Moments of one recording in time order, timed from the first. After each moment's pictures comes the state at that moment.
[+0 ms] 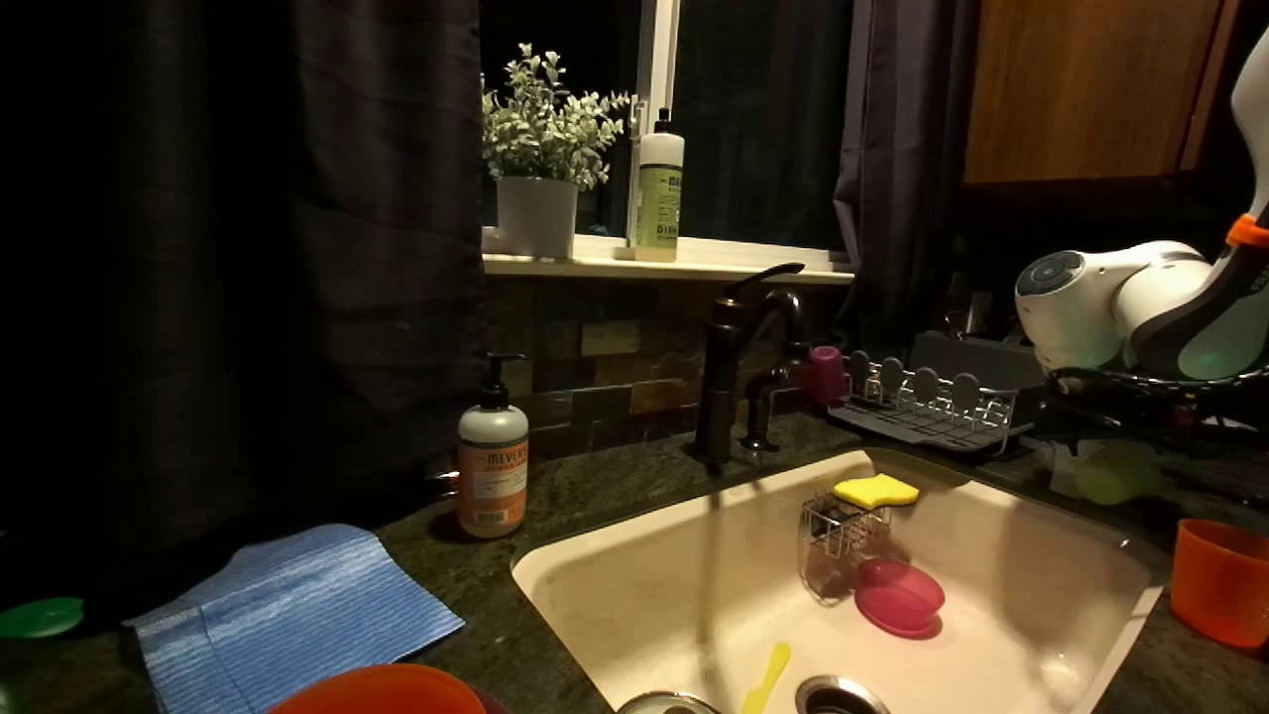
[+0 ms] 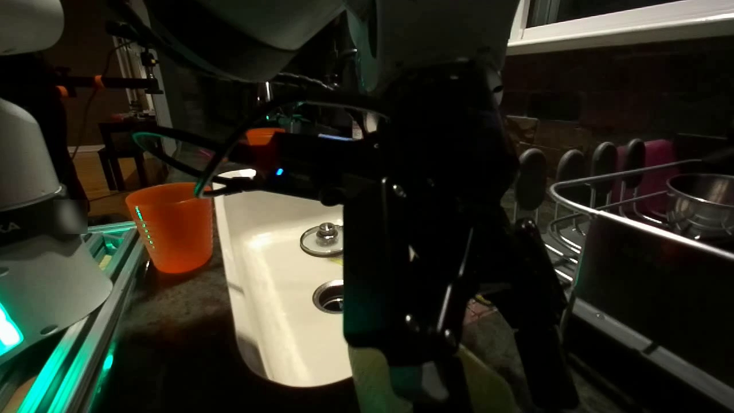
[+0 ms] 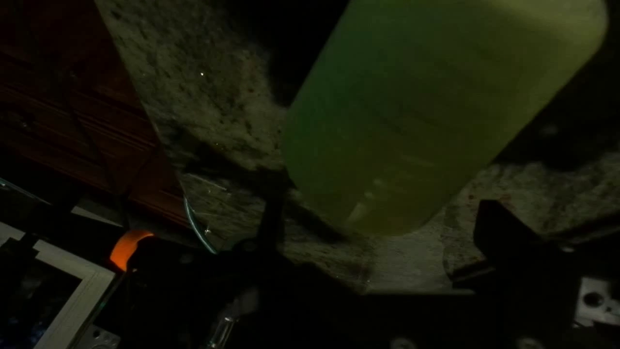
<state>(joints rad) -0.33 0.08 -0.33 -2.52 -1.41 2.48 1.80</state>
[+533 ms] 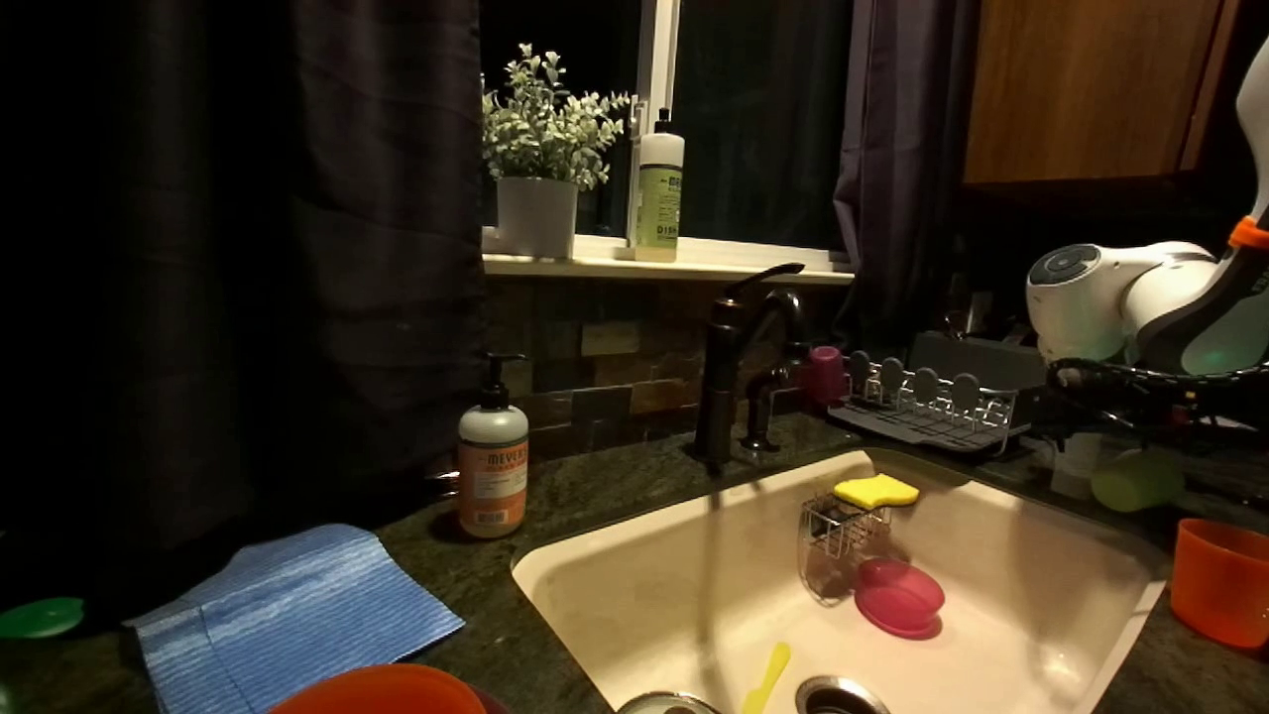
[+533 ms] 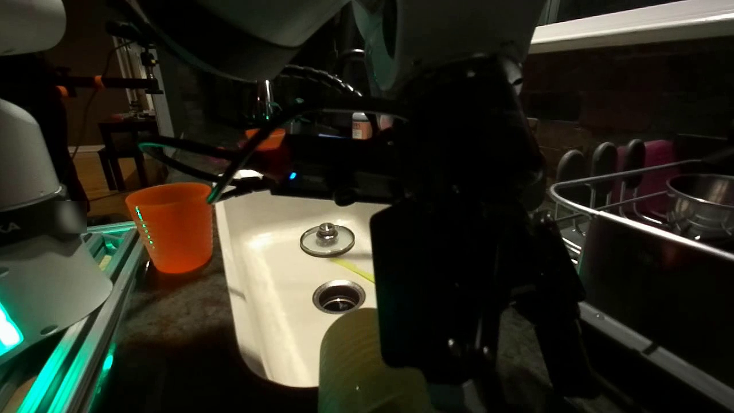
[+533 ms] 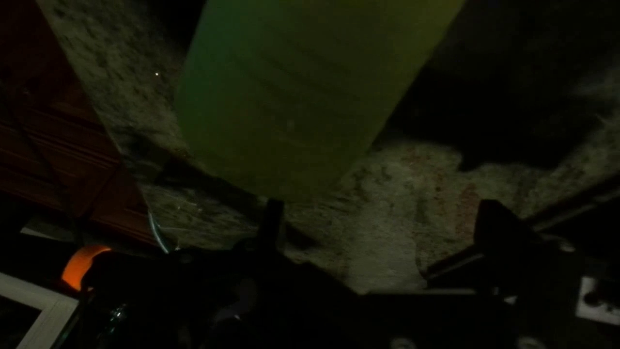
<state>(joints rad) -0.36 0.09 -0.35 -2.50 -1.40 2.60 1.77</state>
